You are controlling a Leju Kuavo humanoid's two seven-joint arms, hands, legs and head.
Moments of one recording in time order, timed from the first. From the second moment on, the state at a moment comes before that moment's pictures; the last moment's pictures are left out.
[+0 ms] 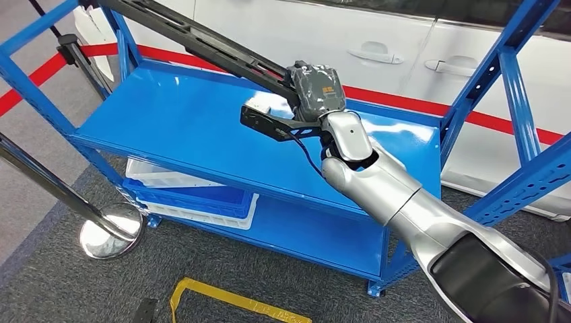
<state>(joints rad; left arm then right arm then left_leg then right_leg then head) -0.09 0.08 -0.51 -0.23 0.52 0.09 -0.34 -1.08 -0.02 0.91 -0.91 0.65 -0.30 0.41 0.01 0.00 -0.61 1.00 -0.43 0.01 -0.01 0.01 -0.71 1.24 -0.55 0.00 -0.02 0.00</state>
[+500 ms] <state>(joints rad) -0.09 0.07 -0.51 -0.23 0.54 0.17 -0.29 -1.07 -0.12 0.81 -1.31 0.60 -0.41 0.43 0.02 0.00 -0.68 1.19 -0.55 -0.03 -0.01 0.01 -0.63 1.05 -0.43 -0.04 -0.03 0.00</state>
